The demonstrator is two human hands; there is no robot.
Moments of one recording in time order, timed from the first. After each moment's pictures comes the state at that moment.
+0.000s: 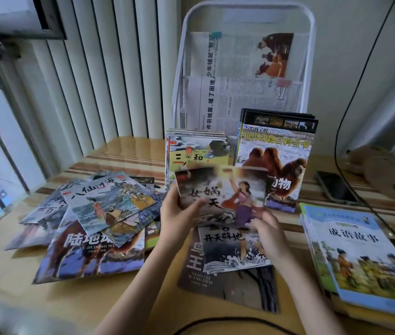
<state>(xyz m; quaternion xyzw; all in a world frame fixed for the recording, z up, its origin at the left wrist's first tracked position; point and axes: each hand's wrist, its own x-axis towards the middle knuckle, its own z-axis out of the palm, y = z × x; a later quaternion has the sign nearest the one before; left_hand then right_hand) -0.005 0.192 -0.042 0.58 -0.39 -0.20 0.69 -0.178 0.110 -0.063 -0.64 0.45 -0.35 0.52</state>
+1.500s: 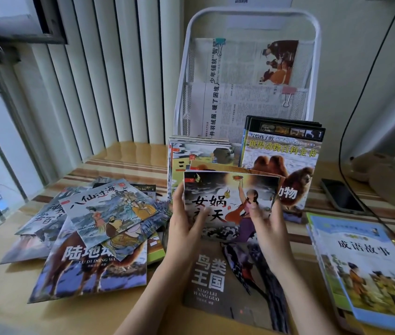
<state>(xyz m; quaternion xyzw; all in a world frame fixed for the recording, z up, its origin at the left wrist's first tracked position) -0.008 0.196 -0.050 0.59 -0.46 -0.13 0.64 -0.157 0.120 -0.038 -0.63 0.40 -0.46 0.48</state>
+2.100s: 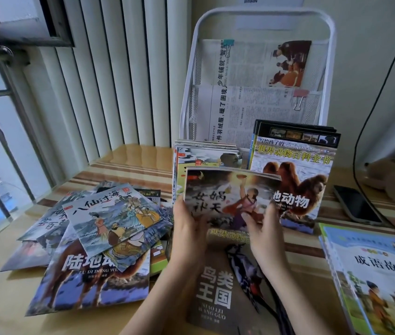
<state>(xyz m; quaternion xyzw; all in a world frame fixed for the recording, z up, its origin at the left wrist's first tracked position) 0.005 0.174 -0.058 0.64 -0.48 -0.03 0.60 -0.130 0.100 -0.046 -0.74 0.43 -0.45 0.26</state>
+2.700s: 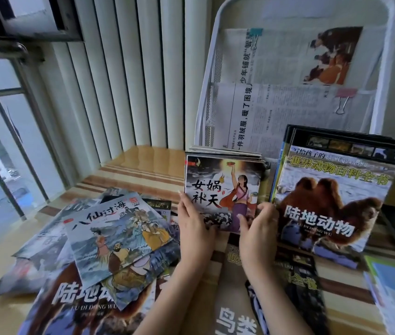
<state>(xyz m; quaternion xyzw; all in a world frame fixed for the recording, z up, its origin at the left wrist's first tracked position) 0.053 0.104 -0.083 0.79 -0.40 -0.04 0.47 -0.041 0.041 -0.083 -0.72 0.51 -0.46 0.10</state>
